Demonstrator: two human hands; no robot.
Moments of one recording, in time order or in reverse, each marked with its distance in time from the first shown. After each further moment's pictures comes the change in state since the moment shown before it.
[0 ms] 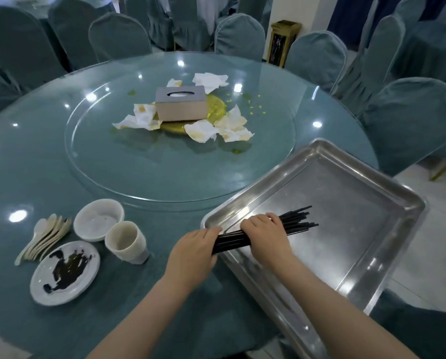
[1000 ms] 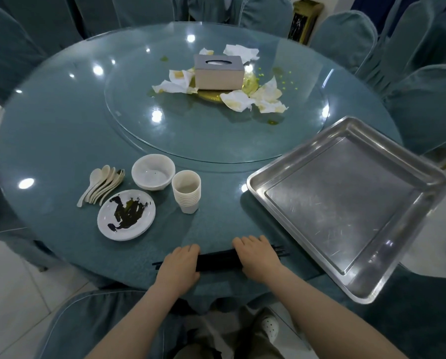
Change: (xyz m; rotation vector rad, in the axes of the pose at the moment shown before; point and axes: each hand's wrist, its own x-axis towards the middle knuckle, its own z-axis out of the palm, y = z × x) left_hand -0.167 -0.119 0.040 0.045 -0.367 -0.222; right_hand -0.065 -0.162 0.073 -0.029 -0.409 -0.068
